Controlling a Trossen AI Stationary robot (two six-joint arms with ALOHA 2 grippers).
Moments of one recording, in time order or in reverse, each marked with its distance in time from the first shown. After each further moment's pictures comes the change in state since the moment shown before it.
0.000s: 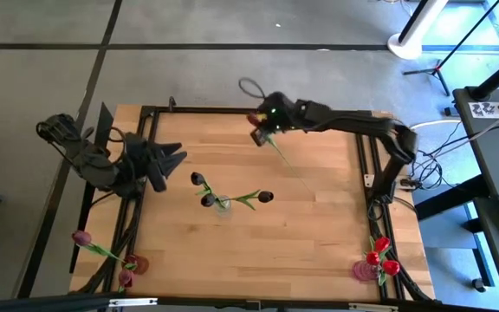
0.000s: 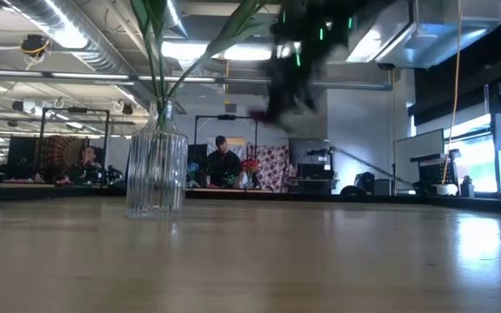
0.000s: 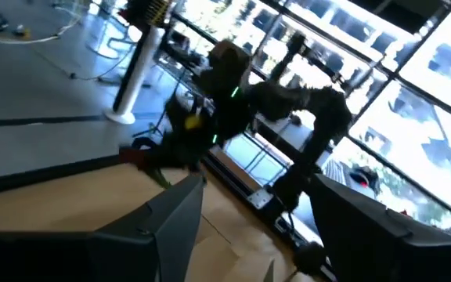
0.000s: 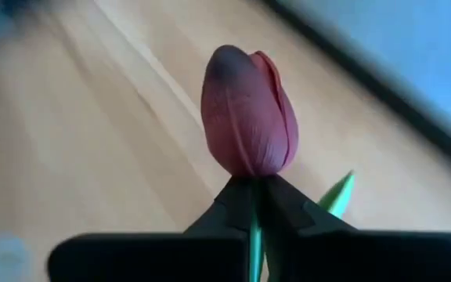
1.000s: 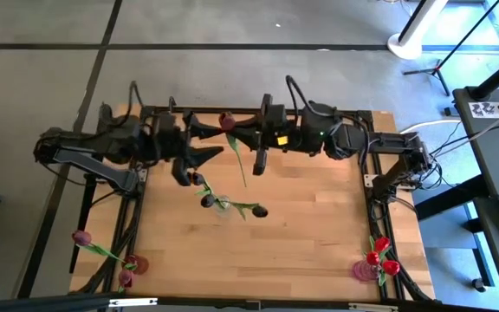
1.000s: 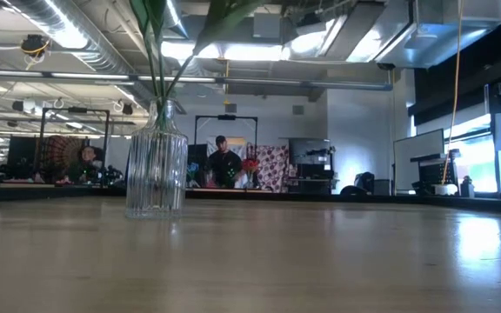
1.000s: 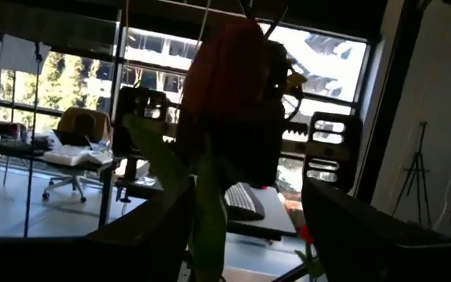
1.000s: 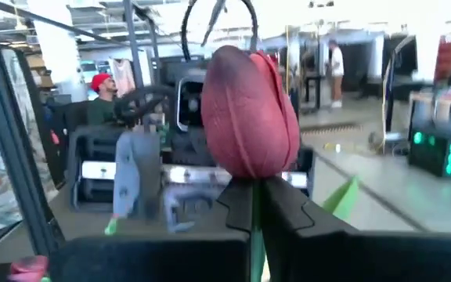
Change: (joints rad) left arm 0.502 0.228 0.131 0.523 0.946 0.593; right arm 0.442 -0.096 0.399 0.458 0.091 -0.235
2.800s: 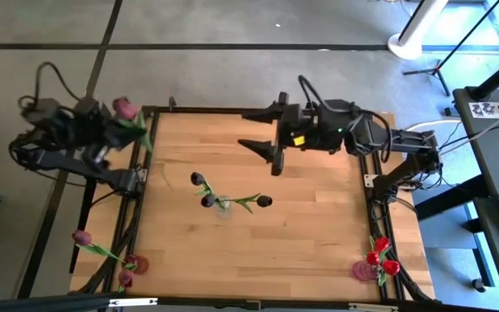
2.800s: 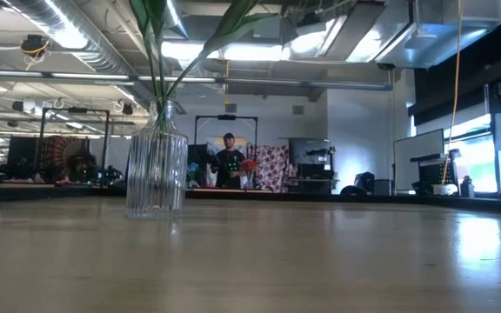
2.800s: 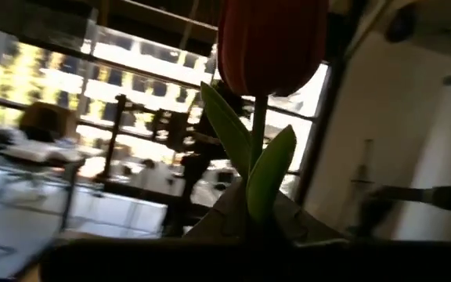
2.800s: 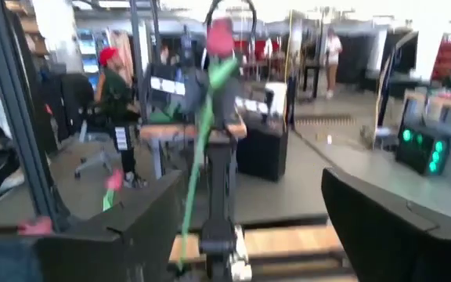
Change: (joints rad) left arm 0.024 -0.446 0.009 -0.445 0.110 -0.086; right arm -0.001 -0.094 0.001 -0.172 0.000 -0.065
